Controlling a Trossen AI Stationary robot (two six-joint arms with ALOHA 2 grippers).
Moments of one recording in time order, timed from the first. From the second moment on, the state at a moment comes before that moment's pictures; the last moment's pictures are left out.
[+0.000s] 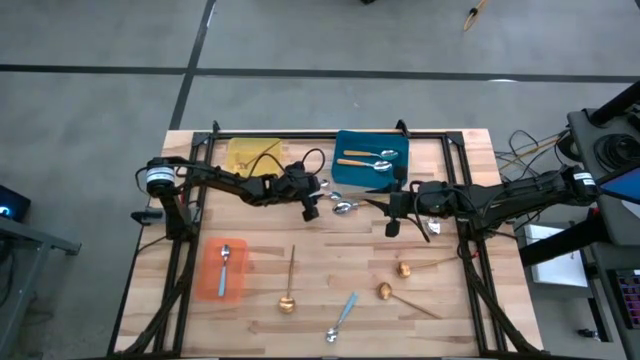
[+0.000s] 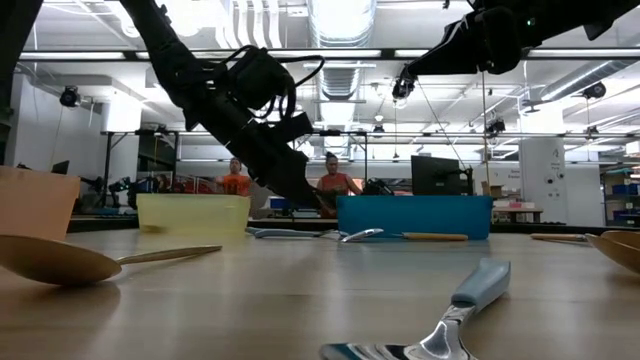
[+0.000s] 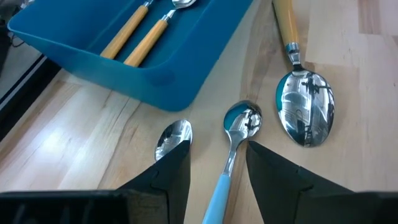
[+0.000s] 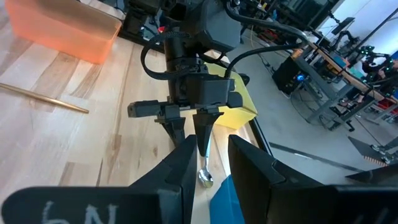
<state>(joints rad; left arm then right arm) 0.22 1.80 0.83 0.32 -0.20 0.07 0.06 1.03 0.59 0.15 0.31 -0.39</state>
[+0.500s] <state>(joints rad) 0.22 1.80 0.76 0.40 -0.20 0.07 0.06 1.03 0.59 0.15 0.31 -0.39</state>
